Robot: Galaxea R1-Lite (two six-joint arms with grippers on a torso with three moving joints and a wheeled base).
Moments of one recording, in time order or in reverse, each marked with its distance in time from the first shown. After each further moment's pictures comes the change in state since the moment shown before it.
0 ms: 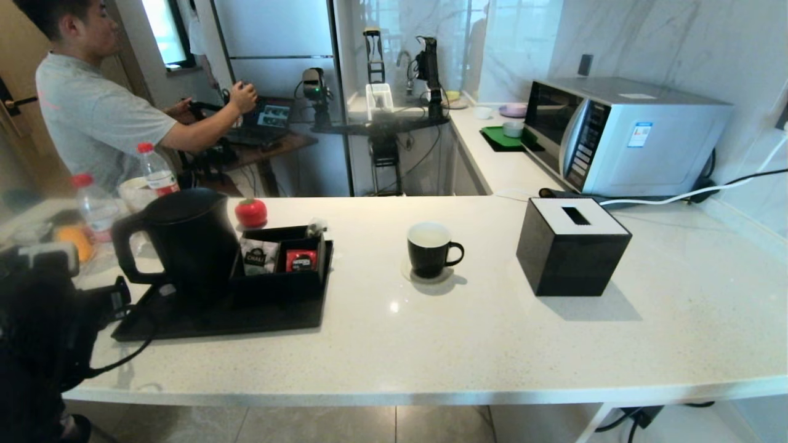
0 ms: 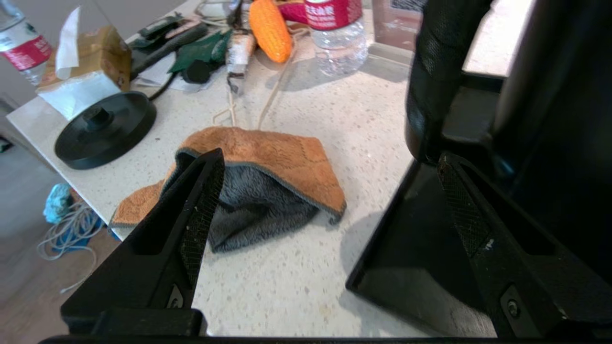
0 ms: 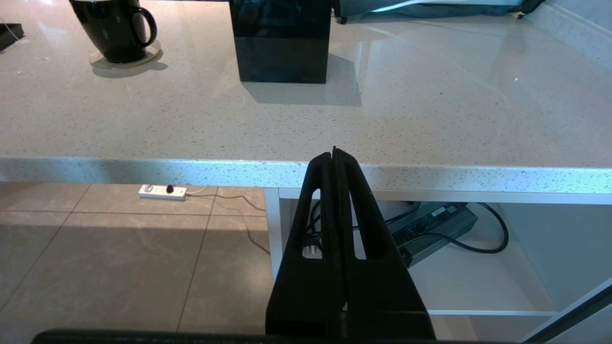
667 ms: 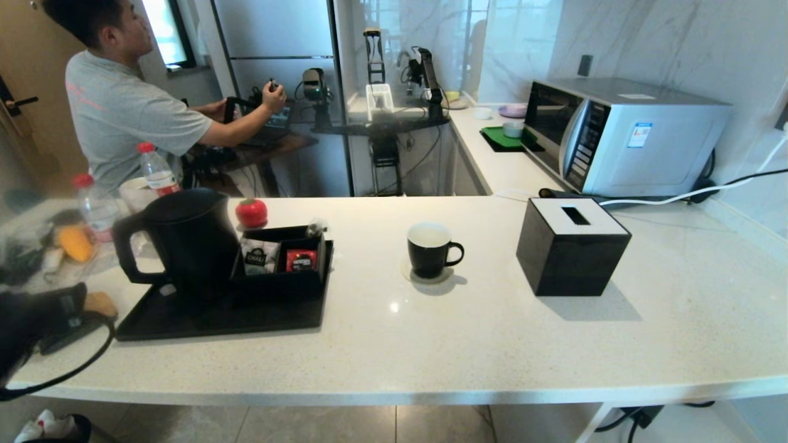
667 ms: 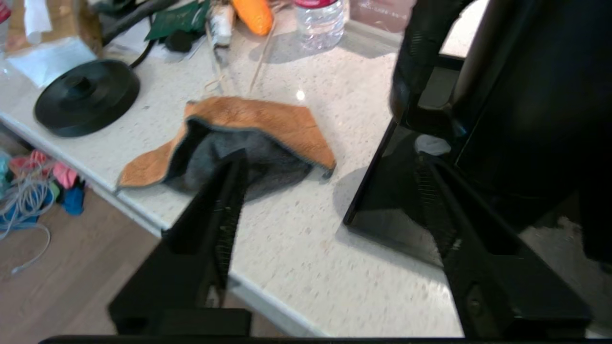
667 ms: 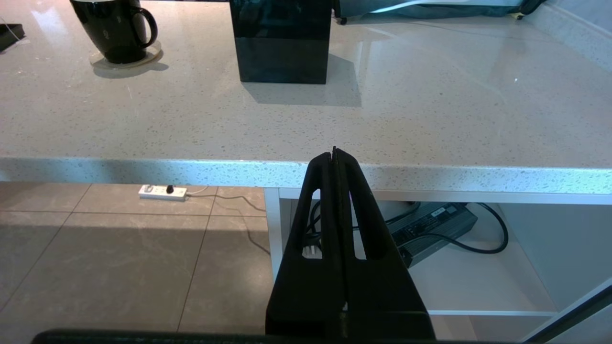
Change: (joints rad) left arm 0.076 -0.370 0.007 0.469 -0.192 -0.086; right arm 0.000 0.000 0.000 0.000 0.001 -0.001
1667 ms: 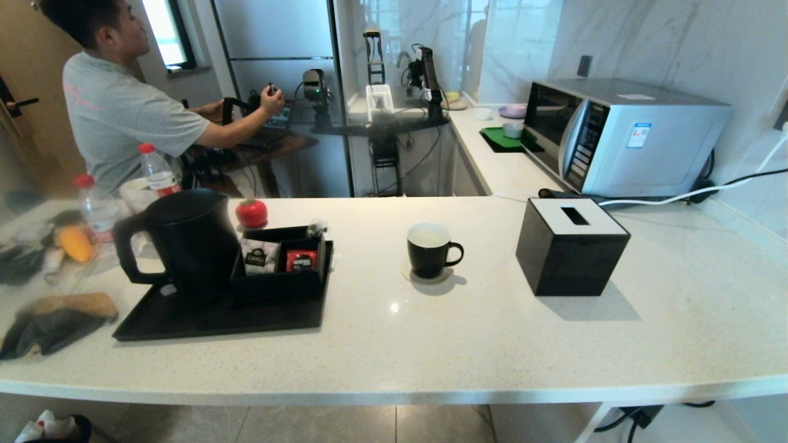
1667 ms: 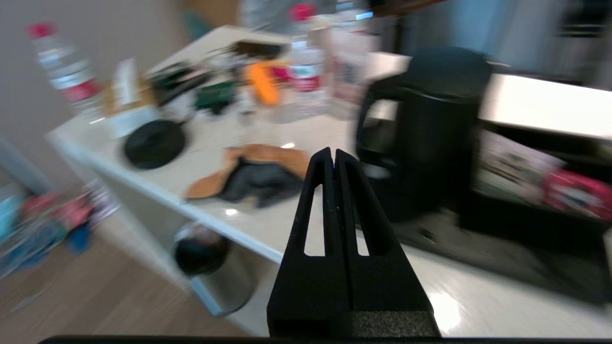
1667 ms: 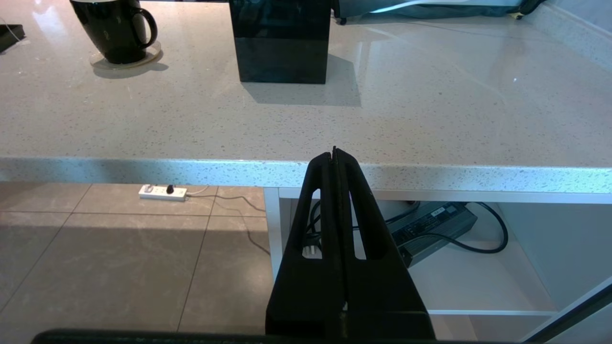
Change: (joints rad) left arm -0.279 -0.731 -0.329 0.920 0.285 -0.019; right arm 0.000 0.000 0.000 0.000 0.000 0.000
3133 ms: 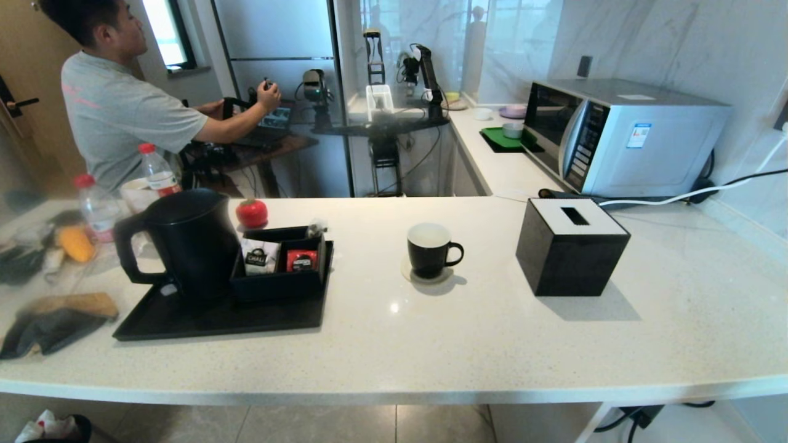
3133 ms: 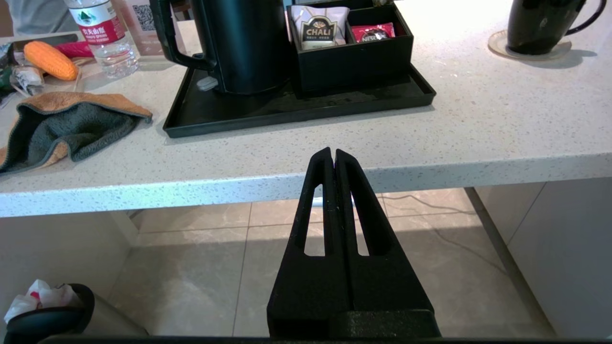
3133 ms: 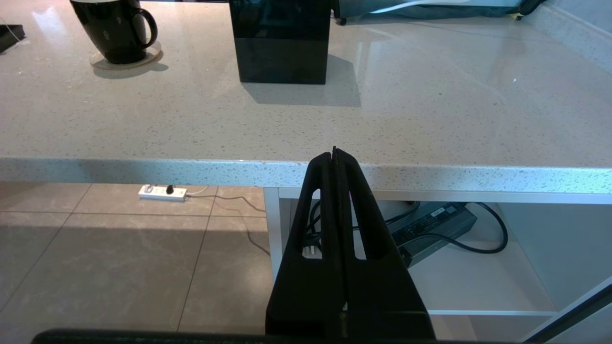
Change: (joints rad) left arm -0.113 -0.873 0.631 0.139 -0.488 0.047; right arm 0.000 0.000 0.000 0.000 0.000 0.000
